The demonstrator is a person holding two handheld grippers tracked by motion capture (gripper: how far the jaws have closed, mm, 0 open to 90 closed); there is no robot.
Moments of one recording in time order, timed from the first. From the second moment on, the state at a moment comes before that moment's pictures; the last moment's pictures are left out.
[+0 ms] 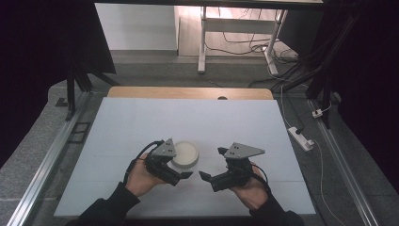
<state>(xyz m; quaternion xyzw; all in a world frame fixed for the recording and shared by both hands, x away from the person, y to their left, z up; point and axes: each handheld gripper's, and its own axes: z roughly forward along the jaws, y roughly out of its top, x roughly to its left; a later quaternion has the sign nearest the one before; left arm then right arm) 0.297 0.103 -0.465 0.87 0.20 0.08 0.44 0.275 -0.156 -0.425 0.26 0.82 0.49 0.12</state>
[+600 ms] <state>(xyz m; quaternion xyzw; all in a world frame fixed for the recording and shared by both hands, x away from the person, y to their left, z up) 0.294 0.096 -0.468 0.87 0.19 0.08 0.44 0.286 -0.114 -0.421 0.23 0.83 0.49 0.10</state>
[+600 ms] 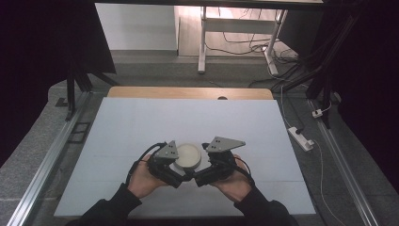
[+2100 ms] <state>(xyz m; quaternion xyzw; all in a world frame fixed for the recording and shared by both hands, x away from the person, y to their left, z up) 0.299 0.101 -0.469 0.88 0.11 0.00 0.46 0.315 -0.104 -0.432 0.09 0.85 0.52 -0.01</state>
